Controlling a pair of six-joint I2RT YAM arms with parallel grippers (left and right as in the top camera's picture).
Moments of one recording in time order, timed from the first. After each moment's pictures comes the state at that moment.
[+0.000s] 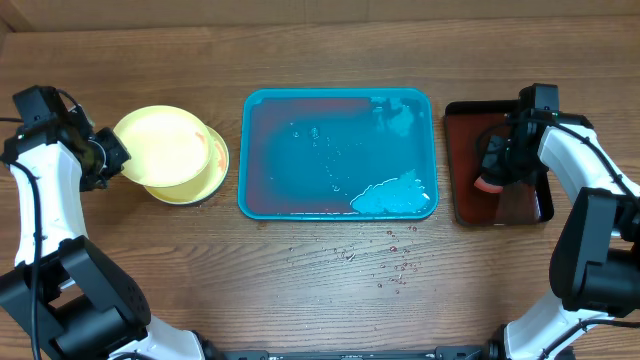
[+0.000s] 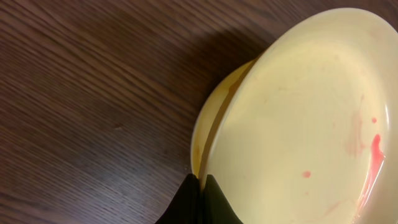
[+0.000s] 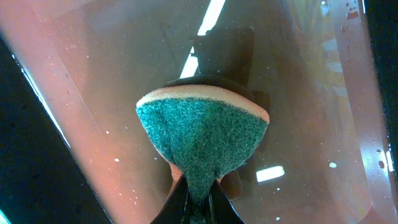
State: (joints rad) left arm 0.48 1.77 1.41 -0.86 0.10 -0.16; right arm -0.15 1.88 1.25 -0.78 -0.07 0.23
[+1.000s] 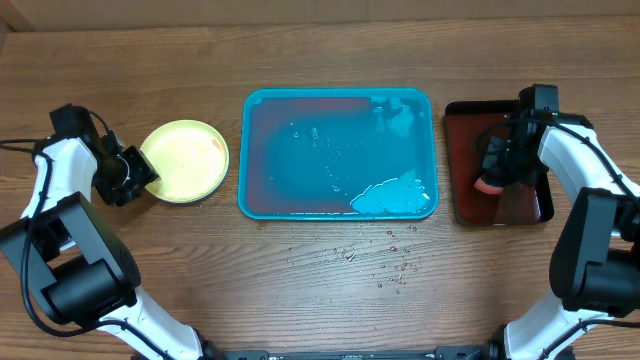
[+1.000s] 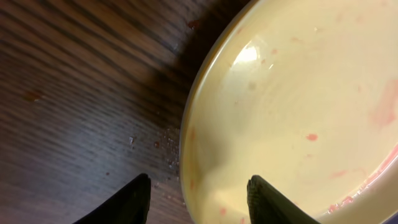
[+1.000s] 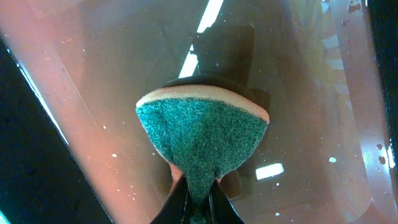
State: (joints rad) left arm 0.48 1.97 1.41 -0.91 0.18 -0.18; right arm -0.15 1.88 1.25 -0.79 -0.07 0.23
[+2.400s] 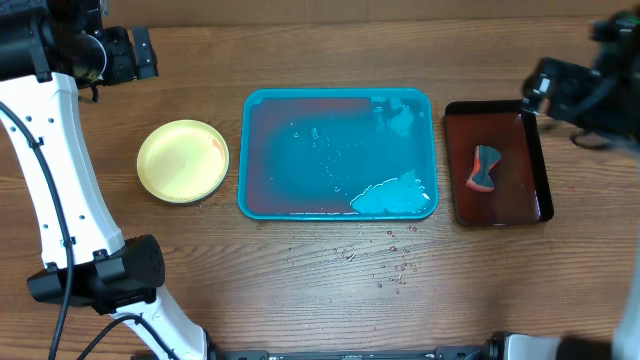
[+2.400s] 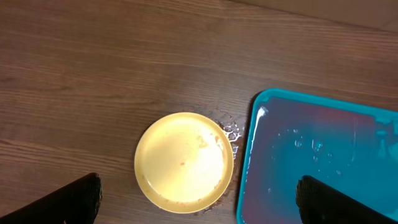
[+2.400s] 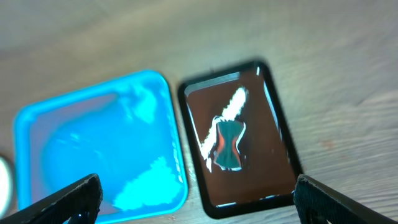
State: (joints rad) left arm 0.23 1.97 2.47 -1.50 0.11 0.00; right arm -0.15 1.50 1.94 -1.37 -0.12 0.17
